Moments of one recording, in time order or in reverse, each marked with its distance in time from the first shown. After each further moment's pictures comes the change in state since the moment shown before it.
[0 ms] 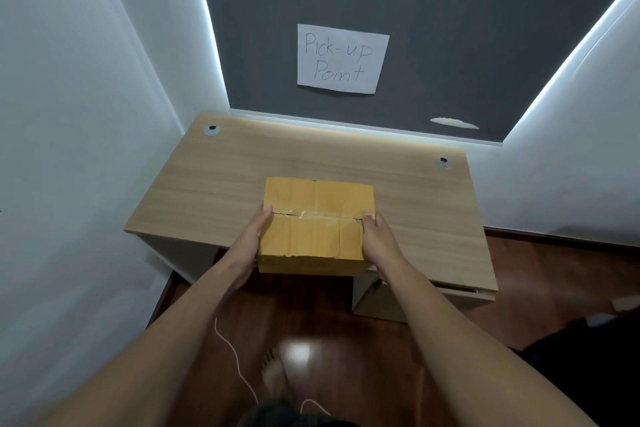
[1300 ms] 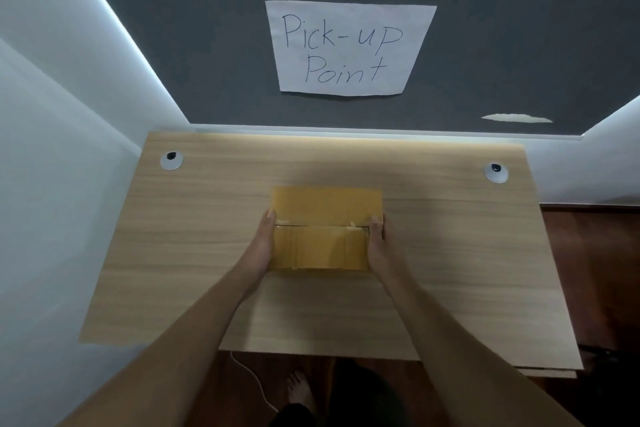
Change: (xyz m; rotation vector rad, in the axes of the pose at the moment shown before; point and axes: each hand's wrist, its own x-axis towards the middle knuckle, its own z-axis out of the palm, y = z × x) left_hand 0.384 -0.007 -0.067 0.074 -0.010 -0.238; right_hand 0.304 -0.024 0.069 -0.012 0.144 0.092
